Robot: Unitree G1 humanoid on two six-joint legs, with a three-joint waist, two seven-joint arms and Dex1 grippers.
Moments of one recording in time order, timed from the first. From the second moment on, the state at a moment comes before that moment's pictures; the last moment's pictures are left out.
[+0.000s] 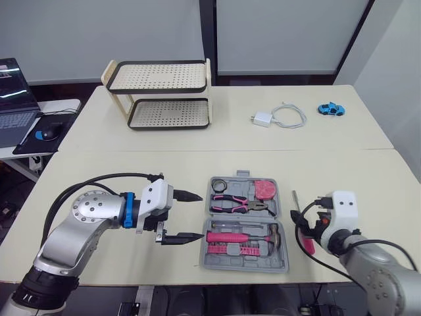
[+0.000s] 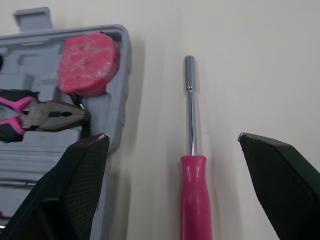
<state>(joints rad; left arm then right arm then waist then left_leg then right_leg) -0.15 0.83 -0.05 -0.35 -0.45 0.32 -1.22 0.05 -0.26 -0.34 -0.88 0.39 1.40 0.20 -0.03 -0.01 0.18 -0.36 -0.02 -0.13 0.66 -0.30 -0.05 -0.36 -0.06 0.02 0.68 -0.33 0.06</state>
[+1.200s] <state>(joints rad) 0.02 0.86 -0.01 -0.38 -0.40 0.19 -1.21 -0.67 -1.02 0.59 0.06 -0.34 -0.63 1.55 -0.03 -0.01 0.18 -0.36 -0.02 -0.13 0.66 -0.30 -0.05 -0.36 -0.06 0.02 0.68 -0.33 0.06</state>
